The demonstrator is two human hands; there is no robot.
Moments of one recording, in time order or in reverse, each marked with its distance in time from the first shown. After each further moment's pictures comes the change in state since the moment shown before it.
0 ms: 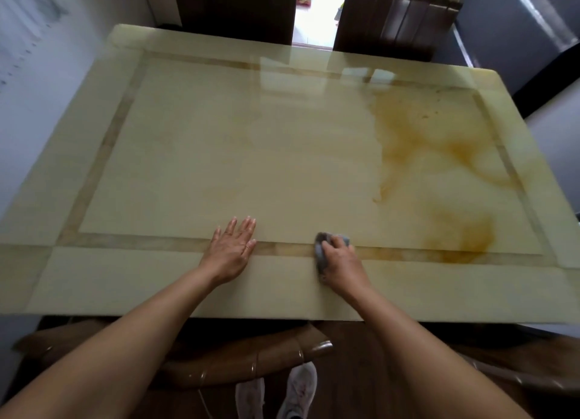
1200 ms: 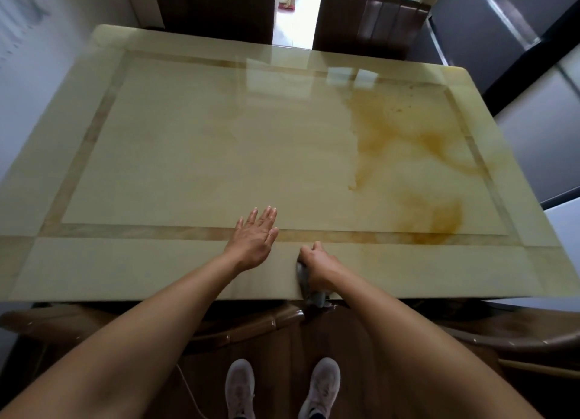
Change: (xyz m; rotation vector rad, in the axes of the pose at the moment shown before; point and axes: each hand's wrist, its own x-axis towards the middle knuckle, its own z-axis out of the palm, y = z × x) left_hand -0.012 0.086 0.006 -0.081 -0.010 0.089; right_hand -0.035 0.001 -0.012 0.004 -0.337 0.028
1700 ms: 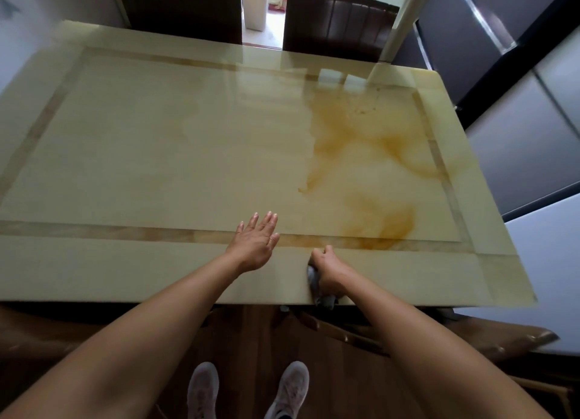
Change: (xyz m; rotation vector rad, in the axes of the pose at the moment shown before) left_hand 0.042 0.122 0.045 0.030 -0.059 -0.025; right_hand -0.008 0.154 -0.026 0.019 -0.047 0.076
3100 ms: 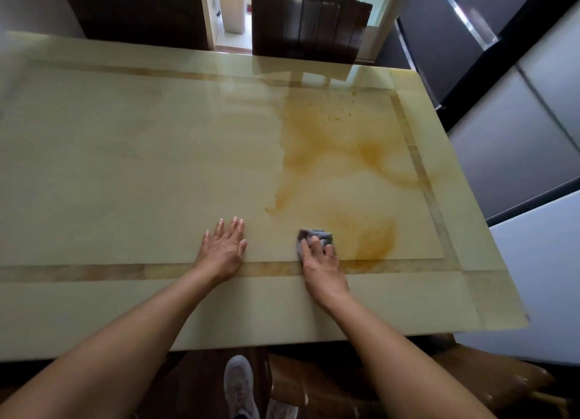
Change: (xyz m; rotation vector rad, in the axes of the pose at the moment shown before) left_hand 0.071 0.008 -0.002 0.099 0.063 -0.148; right_hand 0.048 0.049 -0.018 -0.171 0.431 -0.091
